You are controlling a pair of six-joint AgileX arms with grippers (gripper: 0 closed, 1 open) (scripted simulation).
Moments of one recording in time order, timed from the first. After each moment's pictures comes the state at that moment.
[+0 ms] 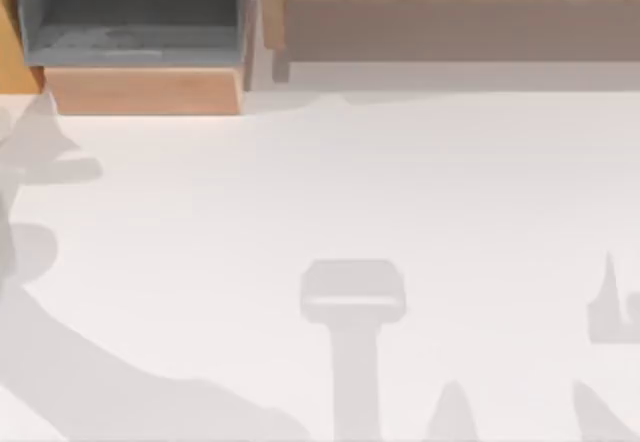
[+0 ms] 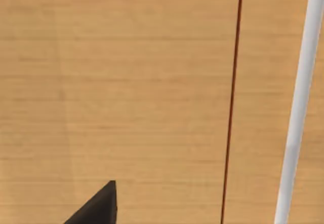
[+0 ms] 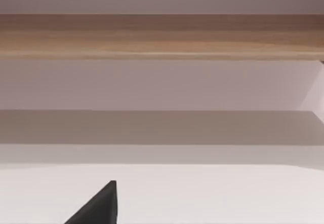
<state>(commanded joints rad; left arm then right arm) 0.42 2.28 1.10 1.17 0.47 1.58 0.00 0.00 0.00 0.00 0.00 0.00</state>
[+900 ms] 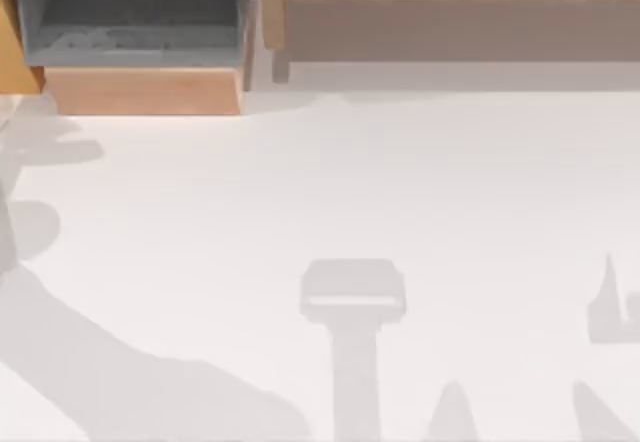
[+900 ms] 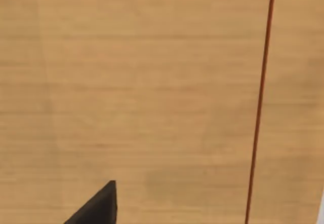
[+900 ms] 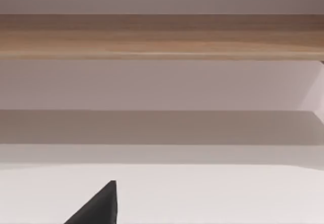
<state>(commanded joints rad) 0.39 2.33 1.21 1.11 0.44 1.58 0.00 0.00 0.00 0.00 0.00 0.00</state>
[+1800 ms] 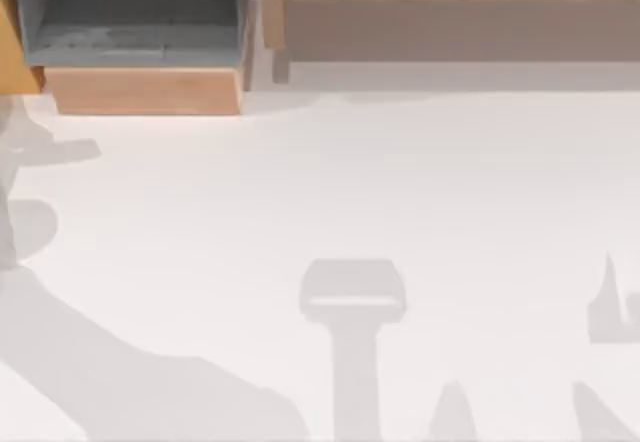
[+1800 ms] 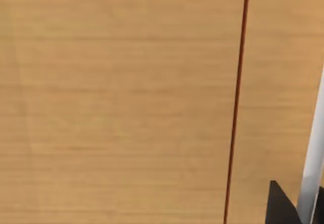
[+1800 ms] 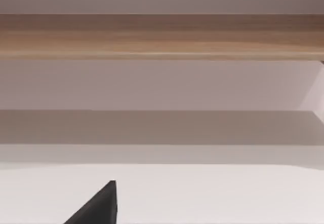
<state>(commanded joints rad) 0.39 2.33 1.21 1.11 0.44 1.58 0.00 0.00 0.00 0.00 0.00 0.00</state>
